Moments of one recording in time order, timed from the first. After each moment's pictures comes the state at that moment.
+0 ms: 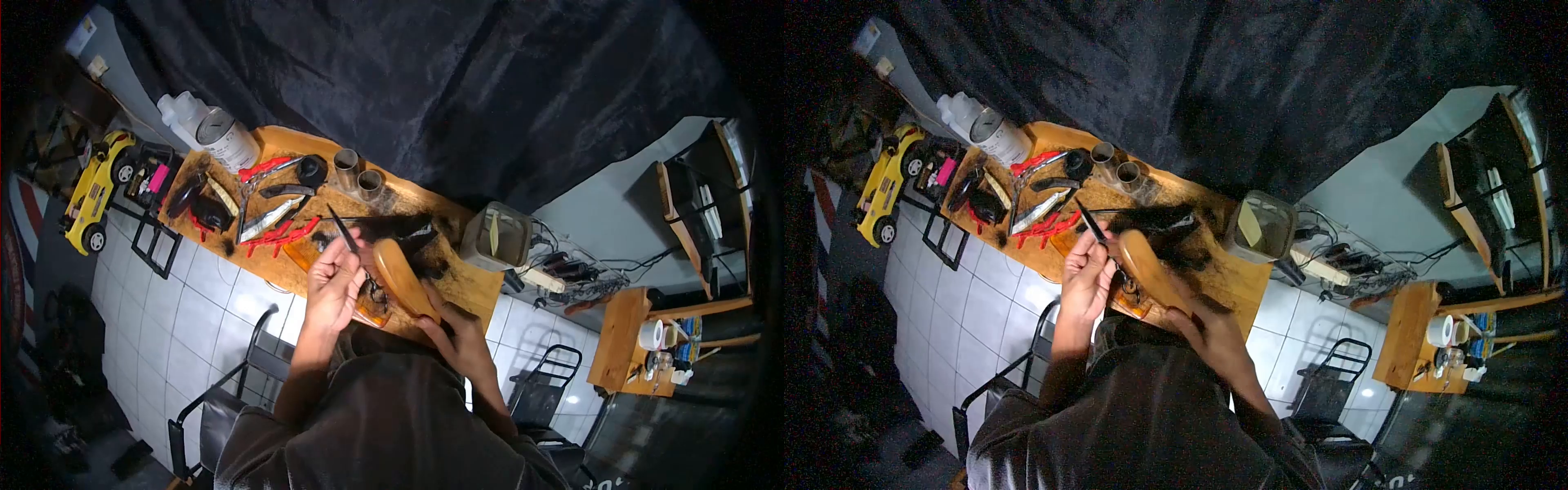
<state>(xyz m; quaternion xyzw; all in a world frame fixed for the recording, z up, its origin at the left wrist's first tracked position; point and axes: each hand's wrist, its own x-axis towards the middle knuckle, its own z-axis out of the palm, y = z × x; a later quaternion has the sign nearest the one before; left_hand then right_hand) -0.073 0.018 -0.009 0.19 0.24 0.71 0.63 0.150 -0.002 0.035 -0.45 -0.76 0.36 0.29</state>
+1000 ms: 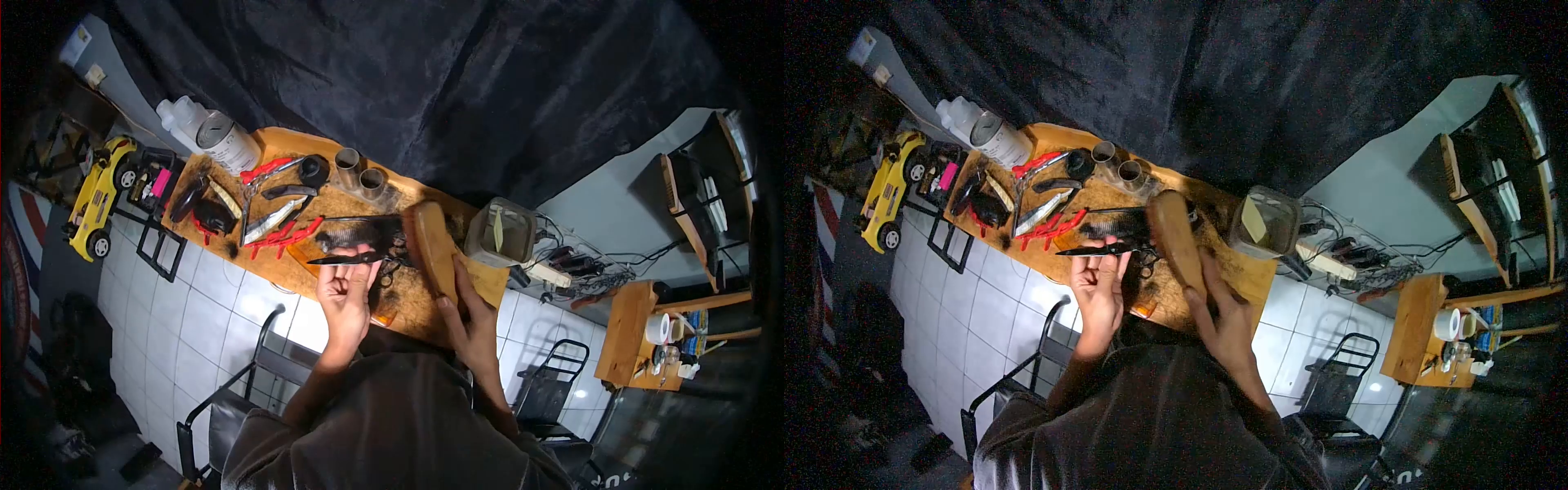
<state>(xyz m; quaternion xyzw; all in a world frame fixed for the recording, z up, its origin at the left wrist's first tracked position) -0.040 0.008 -0.007 0.23 0.34 0.78 0.47 0.135 0.003 0.043 -0.53 -0.67 0.34 0.39</state>
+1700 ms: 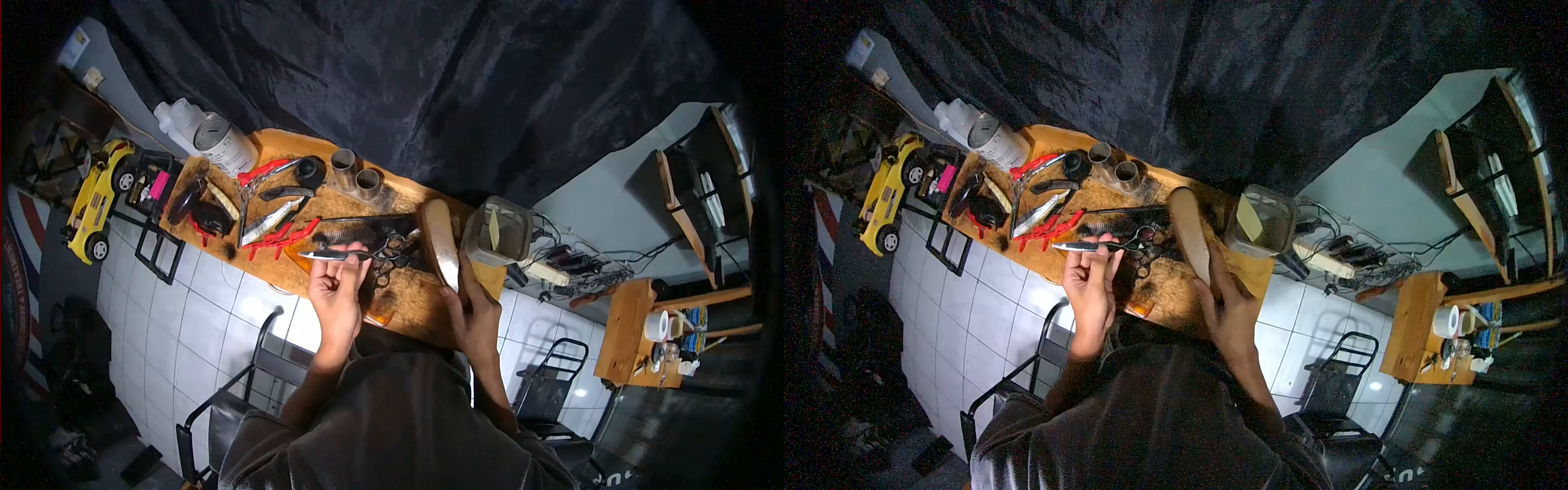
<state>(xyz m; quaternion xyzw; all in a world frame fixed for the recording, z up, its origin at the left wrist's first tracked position) -0.047 0.011 -0.004 0.19 0.40 0.76 0.47 0.148 0.011 0.016 -0.56 -0.70 0.24 0.37</state>
